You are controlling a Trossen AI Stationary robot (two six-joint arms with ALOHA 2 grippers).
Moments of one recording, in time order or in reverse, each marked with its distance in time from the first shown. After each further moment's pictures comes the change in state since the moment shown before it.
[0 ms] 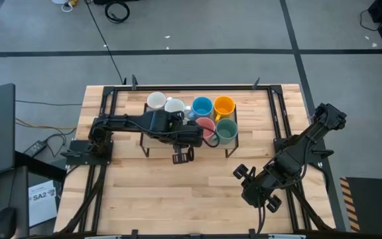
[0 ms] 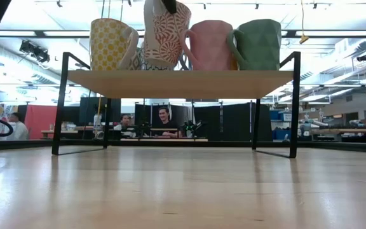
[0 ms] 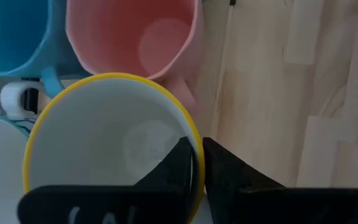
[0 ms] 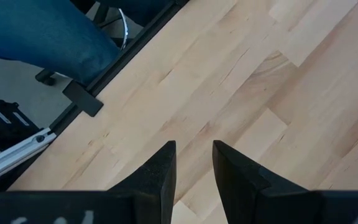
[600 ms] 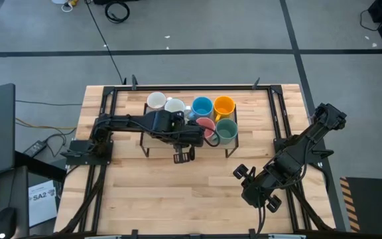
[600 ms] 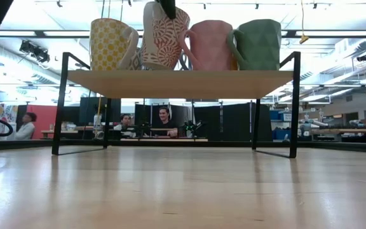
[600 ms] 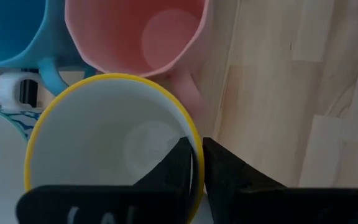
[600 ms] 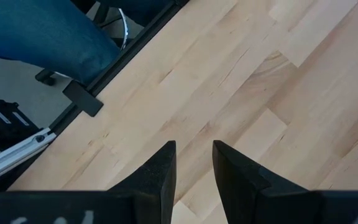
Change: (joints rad) left arm 0.008 0.017 0.000 -0.015 -0.003 -0.027; right arm 0.000 0.000 0.000 0.000 0.000 0.000
